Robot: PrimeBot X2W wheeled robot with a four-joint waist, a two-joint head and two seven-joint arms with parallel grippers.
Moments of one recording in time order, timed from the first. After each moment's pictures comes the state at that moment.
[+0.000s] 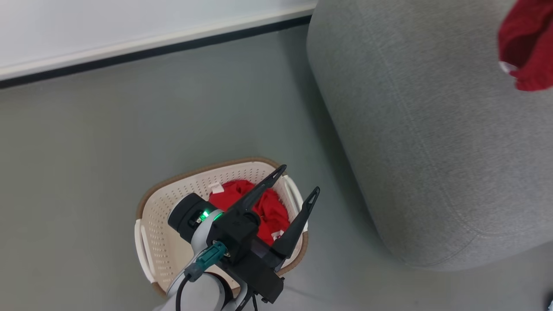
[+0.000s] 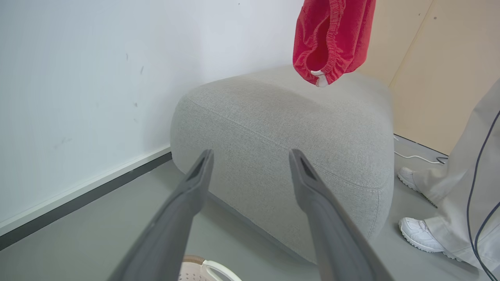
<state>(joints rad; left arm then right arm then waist) -0.37 0.13 -0.60 0.07 -0.29 -0.09 -0.09 -1.26 -0.58 0.09 0.63 0.23 0.07 -0.14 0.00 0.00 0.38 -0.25</state>
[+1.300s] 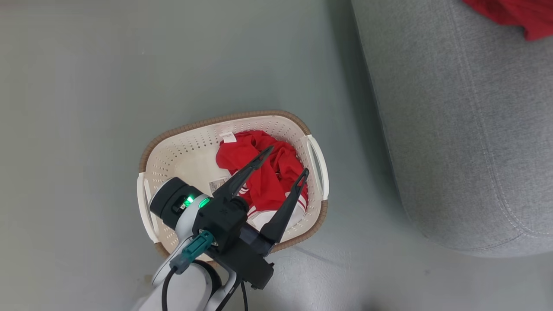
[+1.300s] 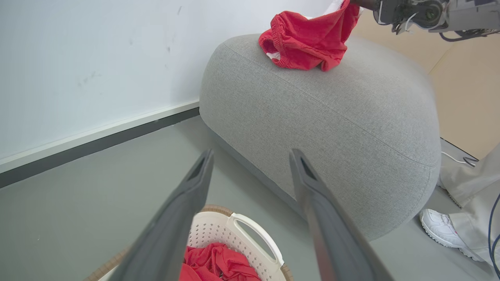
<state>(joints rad) -0.39 0.17 -0.57 -0.02 -0.28 -0.07 -0.04 -1.28 -0.49 0.22 1.12 0.12 0.07 -0.22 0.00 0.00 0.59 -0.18</state>
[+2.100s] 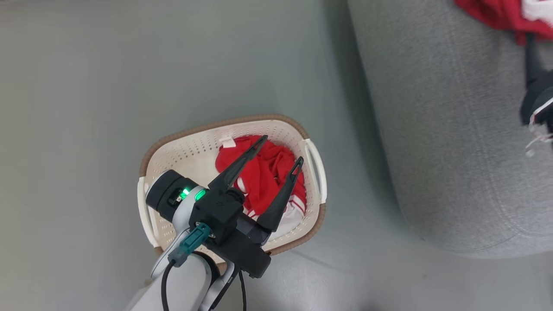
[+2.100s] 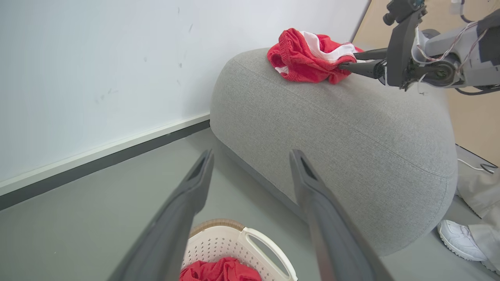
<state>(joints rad) -0.43 0.16 -0.56 0.03 -0.26 -0.05 -0.08 -1.16 -0.39 0.28 1.20 0.09 0.09 -0.25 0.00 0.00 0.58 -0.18</state>
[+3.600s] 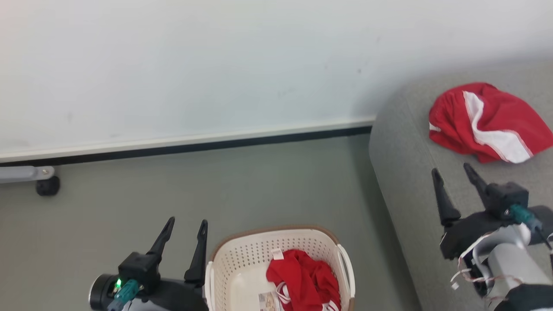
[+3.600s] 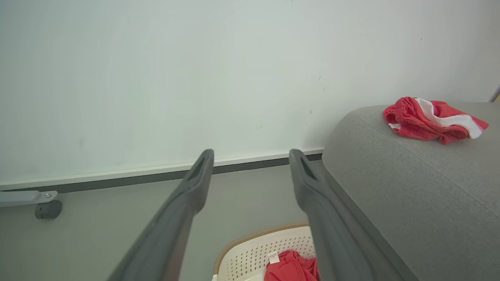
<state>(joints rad) -0.17 0.16 -0.36 0.31 -0.41 0.05 -0.24 -0.50 -0.25 0.23 0.71 0.21 0.09 -0.25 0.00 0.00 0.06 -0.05</state>
